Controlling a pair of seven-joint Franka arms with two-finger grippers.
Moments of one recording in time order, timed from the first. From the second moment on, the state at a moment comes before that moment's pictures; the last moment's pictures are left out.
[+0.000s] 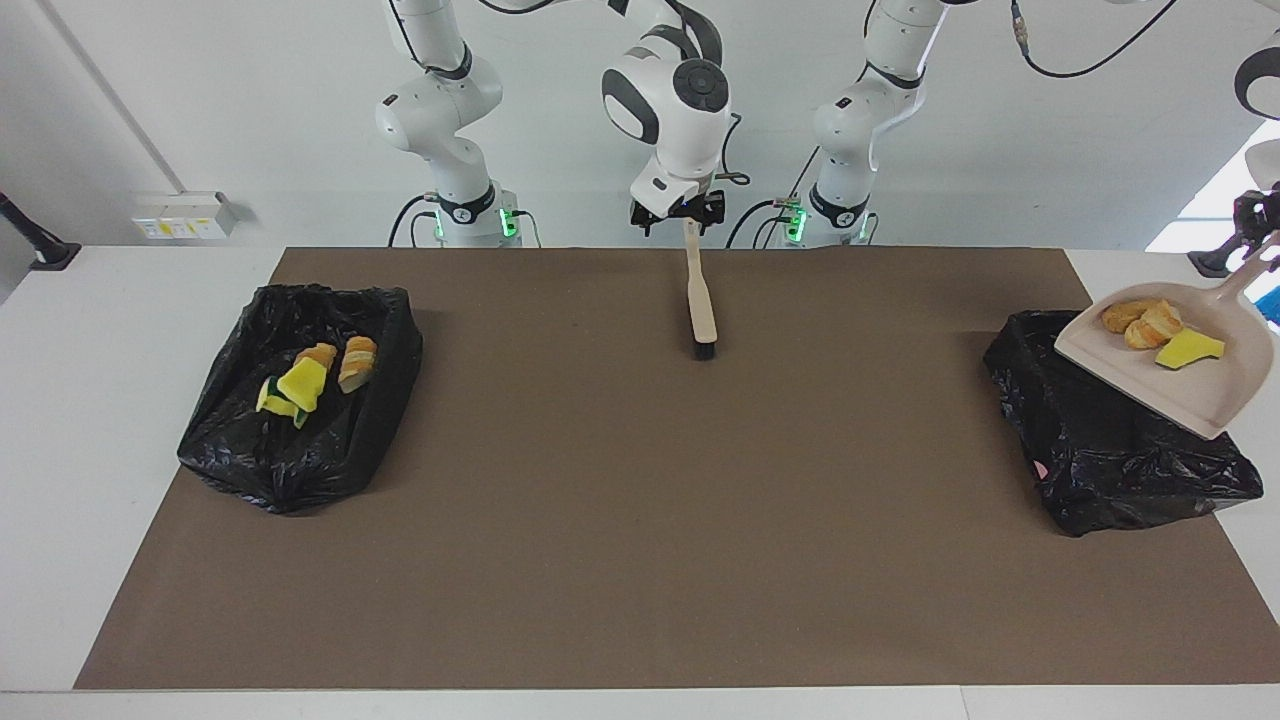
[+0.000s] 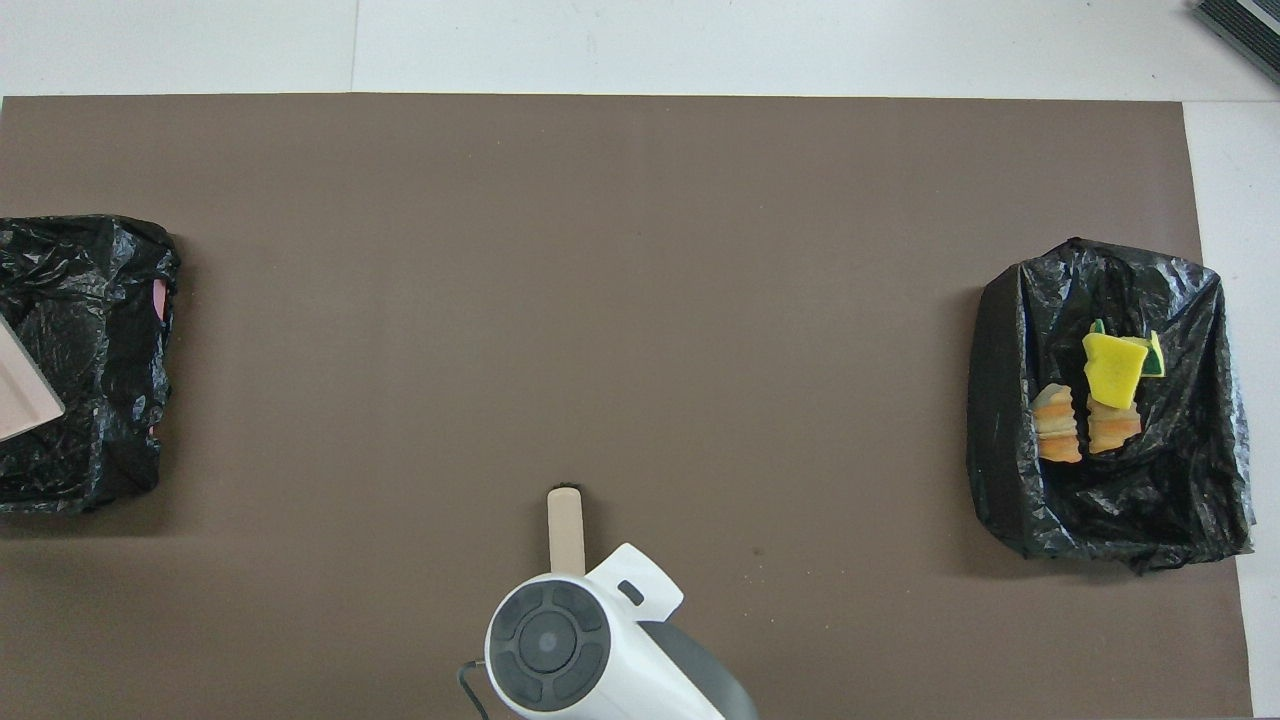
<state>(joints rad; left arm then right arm) 0.58 0.07 -0.01 -1.70 0.37 1.92 1.55 0.74 0.02 0.08 -1.93 0.19 1.74 0.71</state>
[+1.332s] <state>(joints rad) 0.28 0.14 -0.03 -1.63 1.10 1.91 1.54 0.18 0.01 0.04 -1.55 0.00 1.44 -0.11</state>
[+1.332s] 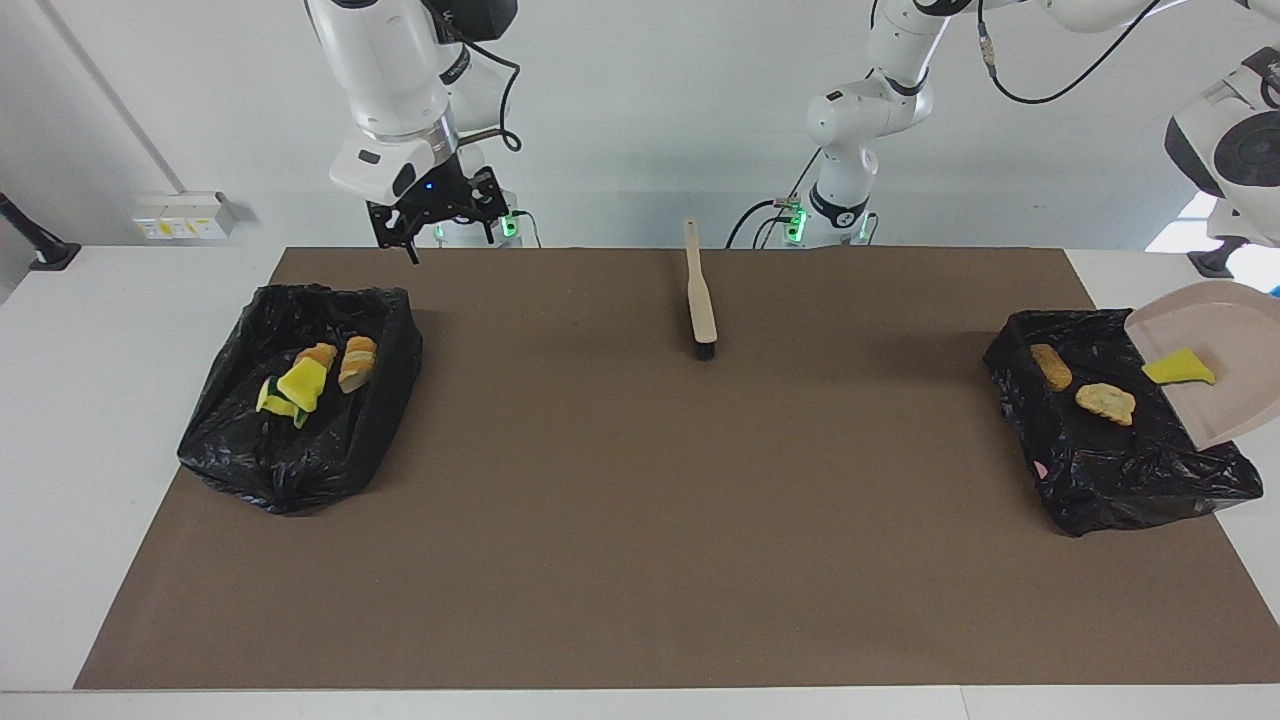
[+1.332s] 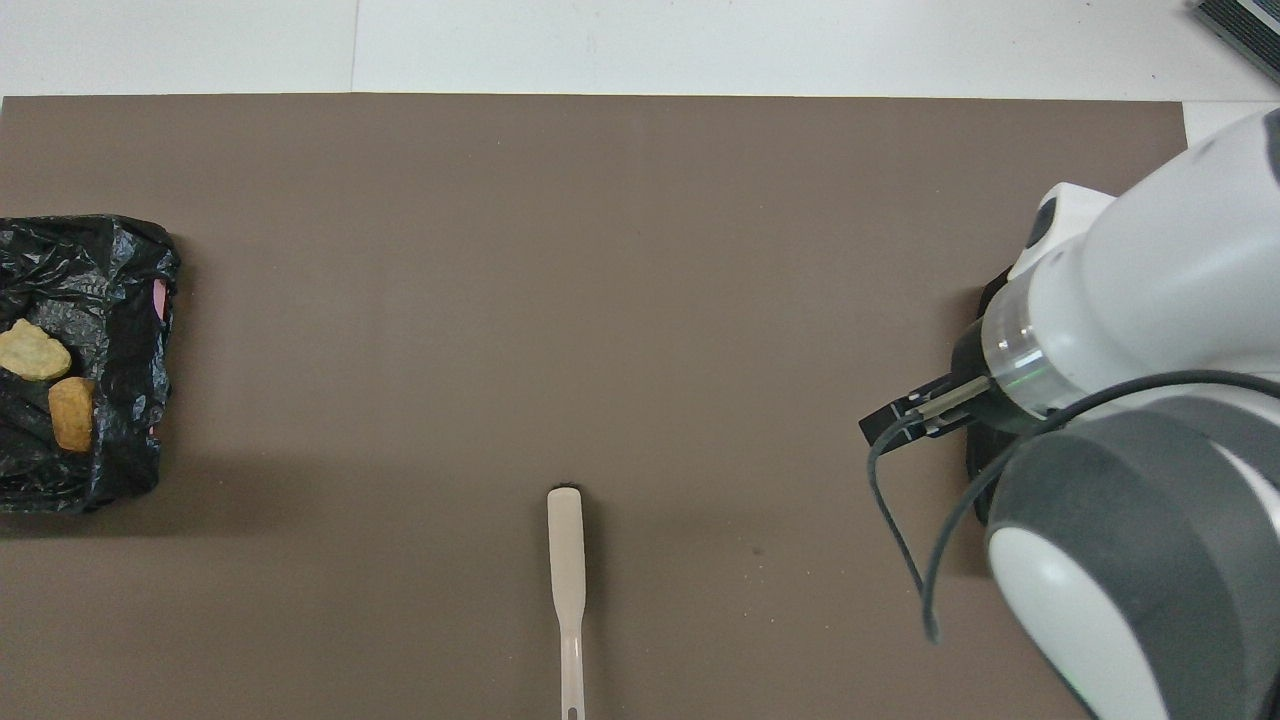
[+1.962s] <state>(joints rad) 0.17 0.14 -0.03 -1.61 1.25 1.79 1.51 -0.03 0.01 0.03 -1.55 -0.02 1.48 -0.11</state>
